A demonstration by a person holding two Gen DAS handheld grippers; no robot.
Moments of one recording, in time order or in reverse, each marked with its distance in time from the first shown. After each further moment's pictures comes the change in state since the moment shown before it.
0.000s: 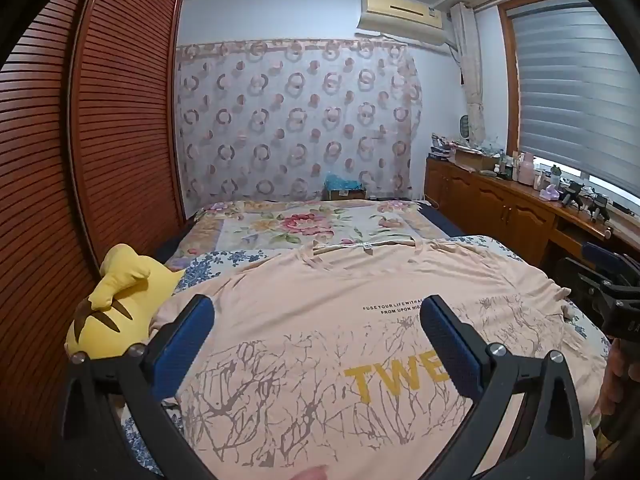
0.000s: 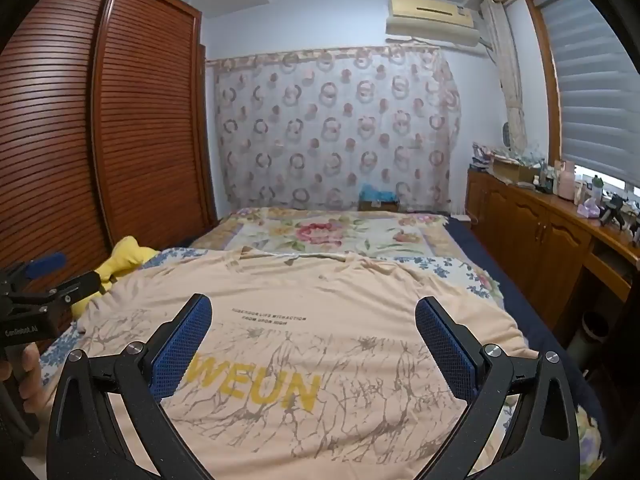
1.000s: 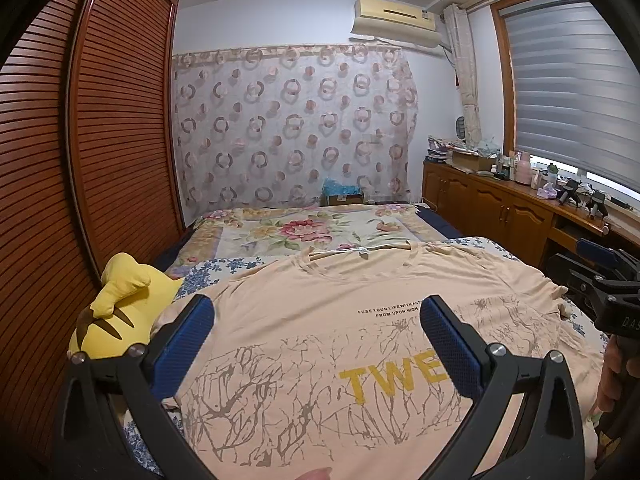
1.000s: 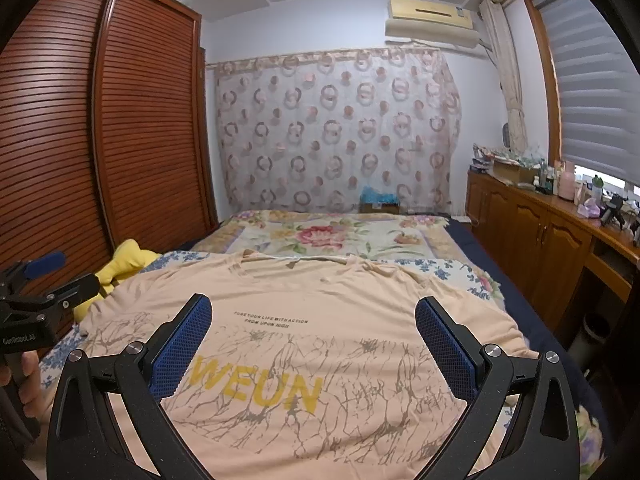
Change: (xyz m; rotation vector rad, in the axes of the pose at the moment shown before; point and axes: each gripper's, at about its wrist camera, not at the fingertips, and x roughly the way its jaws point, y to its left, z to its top) left arm -0.011 -0.003 0.006 0.022 -0.019 0.002; right arm -0.004 0.001 0.003 0.004 0.004 0.004
